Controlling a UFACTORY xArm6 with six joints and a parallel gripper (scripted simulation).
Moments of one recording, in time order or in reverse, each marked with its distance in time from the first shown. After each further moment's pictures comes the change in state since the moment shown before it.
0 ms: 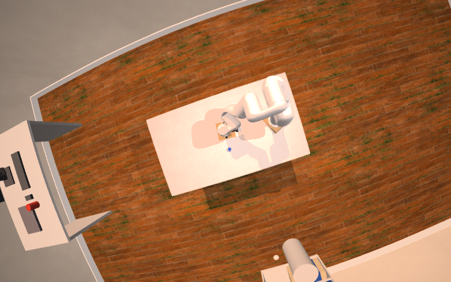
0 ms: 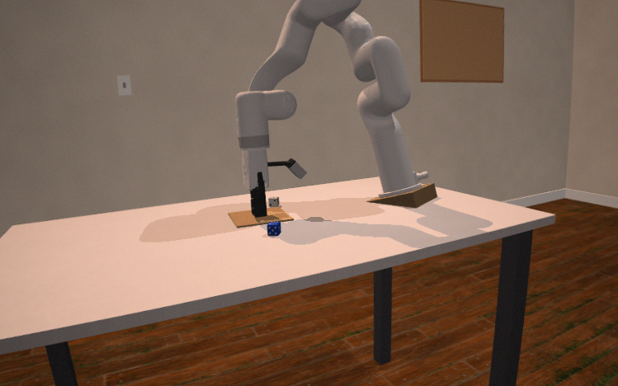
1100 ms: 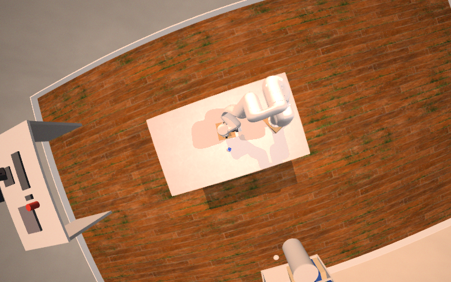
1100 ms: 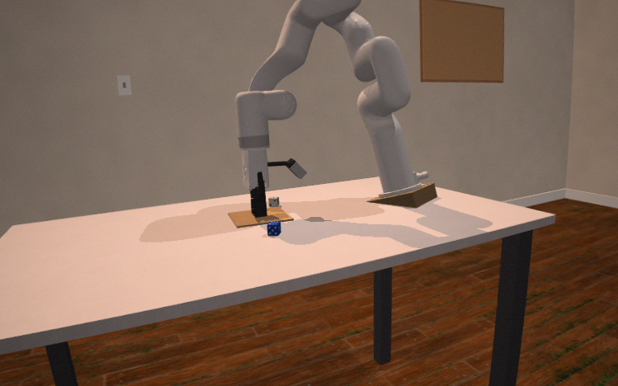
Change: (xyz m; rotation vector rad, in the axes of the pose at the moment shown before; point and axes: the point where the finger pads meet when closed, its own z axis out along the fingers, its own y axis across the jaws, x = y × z) arm 0.000 0.000 0.000 0.000 0.000 0.000
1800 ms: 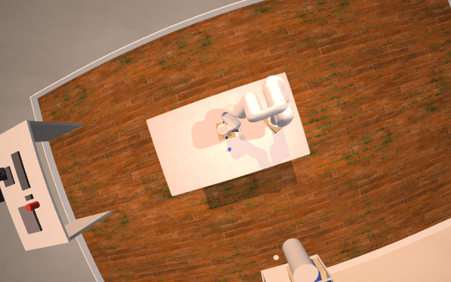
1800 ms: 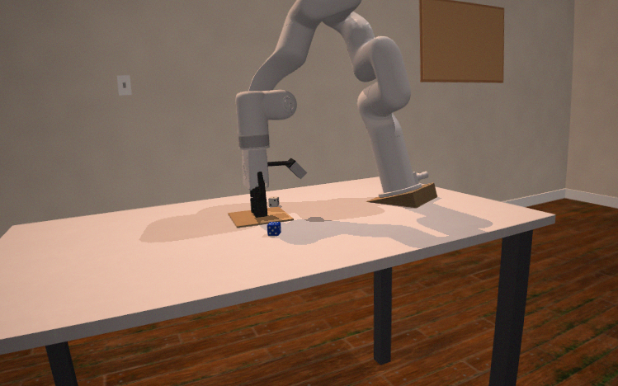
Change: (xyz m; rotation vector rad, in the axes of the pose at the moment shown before) arm 0.000 0.000 0.000 0.000 0.000 0.000
